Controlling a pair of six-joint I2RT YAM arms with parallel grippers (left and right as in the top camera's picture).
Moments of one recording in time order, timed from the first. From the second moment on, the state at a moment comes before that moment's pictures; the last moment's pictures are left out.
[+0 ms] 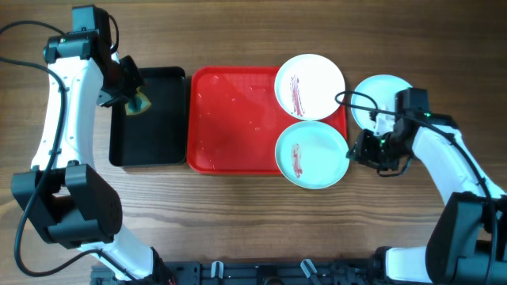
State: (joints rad) left arm 0.11 1.85 1.68 -1.16 0.00 -0.38; right arm -0.10 1.58 0.91 -0.85 -0.36 0.15
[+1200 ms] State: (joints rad) left arm 0.11 1.85 1.68 -1.16 0.00 -0.38; right arm -0.07 1.58 0.87 -0.82 -0.35 0.19
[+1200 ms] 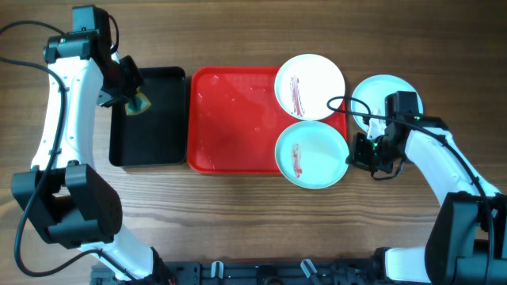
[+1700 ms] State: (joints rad) left arm 0.11 1.85 1.68 -1.16 0.00 -0.38; right arm -0.07 1.58 0.81 -0.77 -0.37 0.20
